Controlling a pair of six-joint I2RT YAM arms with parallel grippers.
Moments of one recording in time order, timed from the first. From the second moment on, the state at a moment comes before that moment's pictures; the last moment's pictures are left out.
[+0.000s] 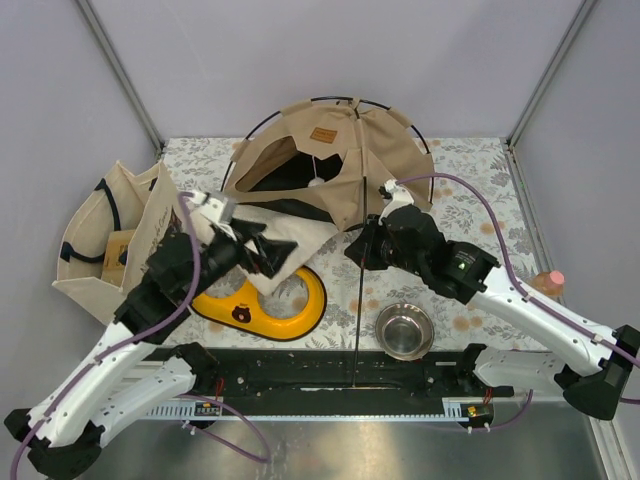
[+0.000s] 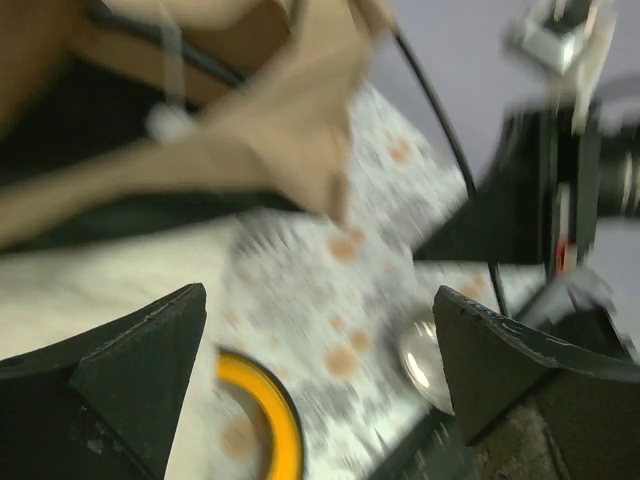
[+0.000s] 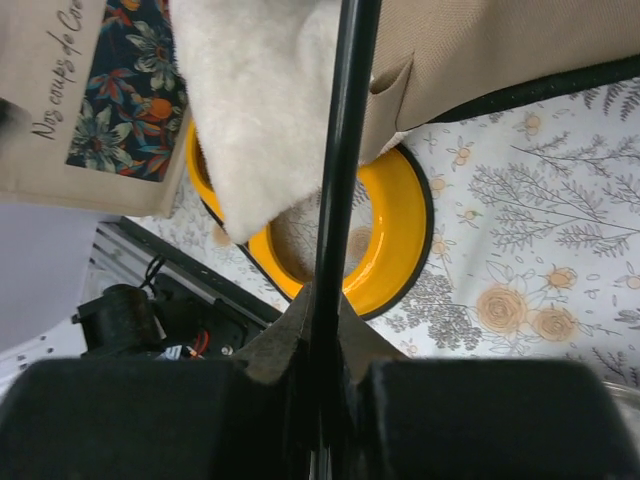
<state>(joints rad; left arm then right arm) -0.68 0.68 0.94 -0.30 0.00 -0.30 0.90 1.09 1.10 -0.52 0.13 0.76</state>
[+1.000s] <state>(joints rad) -1.10 0.86 0.47 0.31 0.10 -0.81 0.90 1.16 1.20 -0.52 0.09 0.83</state>
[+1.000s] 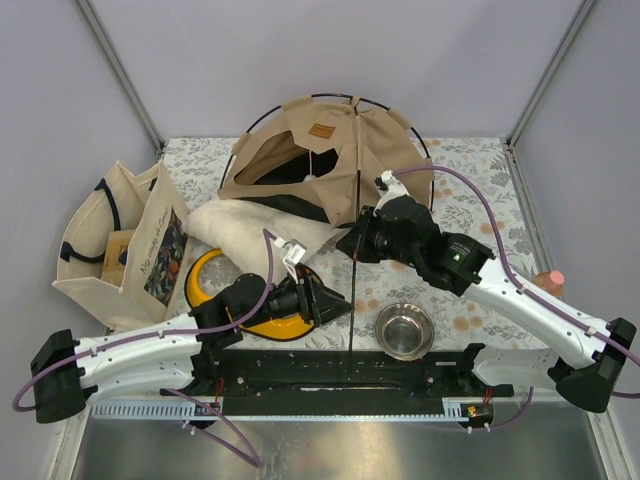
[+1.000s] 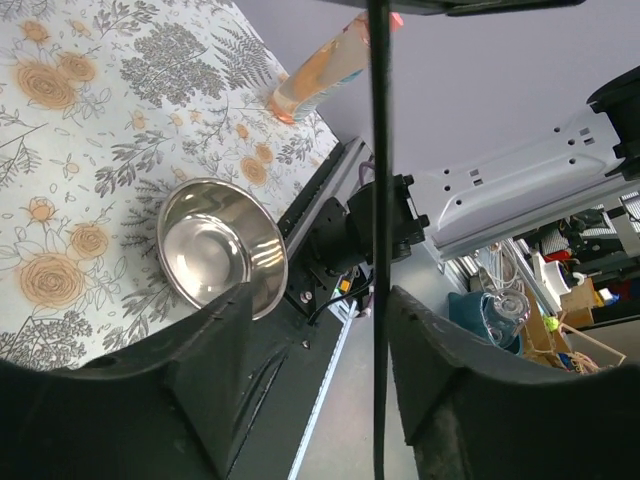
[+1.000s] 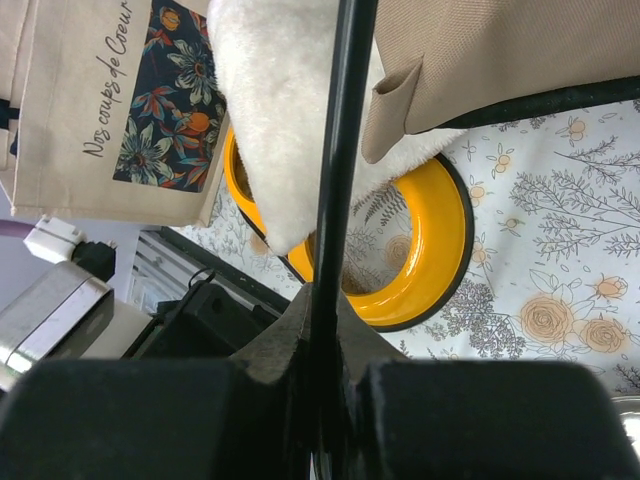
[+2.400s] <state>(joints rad) -1.10 0.96 0.67 0.17 0.10 -0.80 0.92 0.72 0.63 -0.32 -0.39 0.67</state>
